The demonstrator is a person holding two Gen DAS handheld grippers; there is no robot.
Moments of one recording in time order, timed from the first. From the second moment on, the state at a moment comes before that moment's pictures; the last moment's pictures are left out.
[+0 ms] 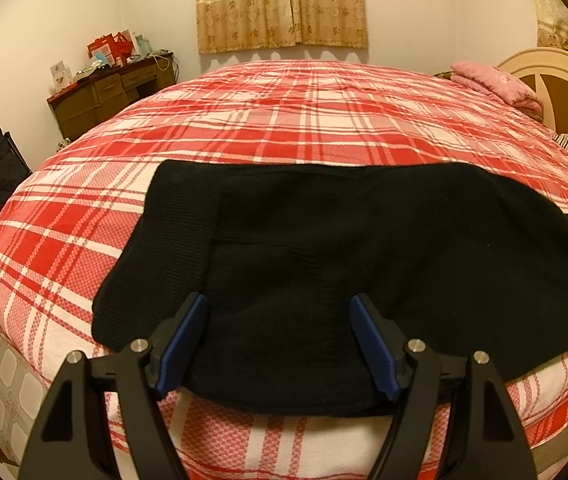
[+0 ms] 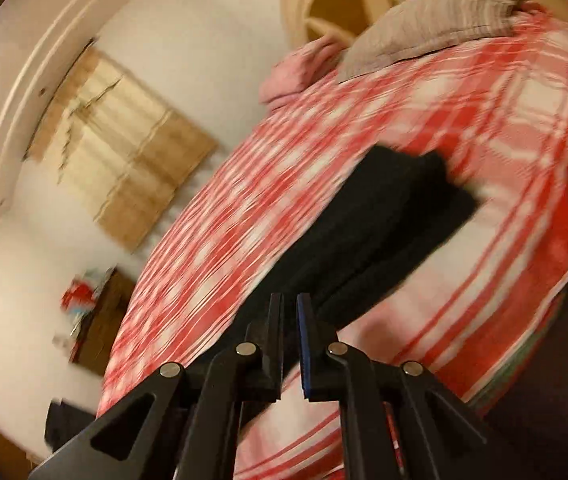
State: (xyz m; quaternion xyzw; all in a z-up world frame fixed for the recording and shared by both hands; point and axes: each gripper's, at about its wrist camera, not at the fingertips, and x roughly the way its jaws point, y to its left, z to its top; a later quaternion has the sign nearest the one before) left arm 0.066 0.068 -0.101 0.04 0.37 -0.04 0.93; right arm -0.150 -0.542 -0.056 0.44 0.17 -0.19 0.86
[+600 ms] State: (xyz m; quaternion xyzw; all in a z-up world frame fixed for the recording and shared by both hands) left arm 0.068 0.065 -0.100 0.04 0.38 -0.03 0.92; right arm -0.123 -0.577 -0.066 0.39 0.19 -0.24 0.87
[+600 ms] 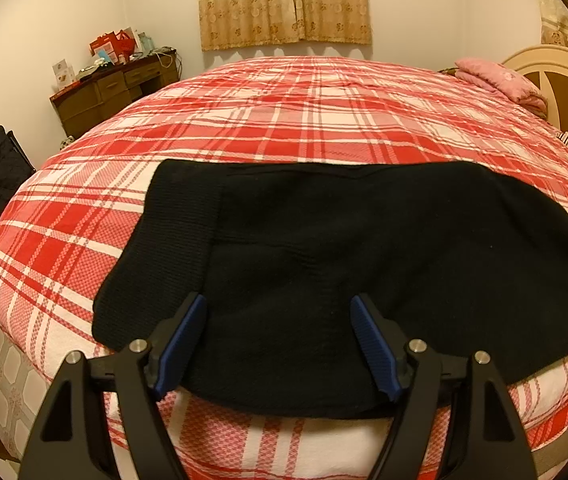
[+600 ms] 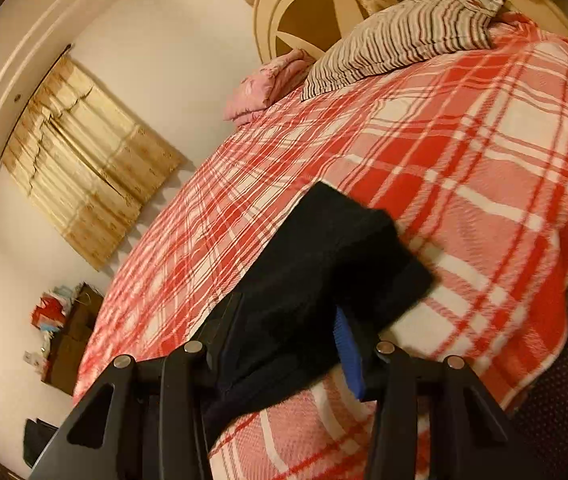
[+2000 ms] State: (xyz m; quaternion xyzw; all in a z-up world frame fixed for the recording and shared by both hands) left arm 0.074 0.057 -0.100 0.06 0.39 -0.01 0.92; right arm -0.108 -0.658 -0.052 0.31 0.29 -0.22 0.88
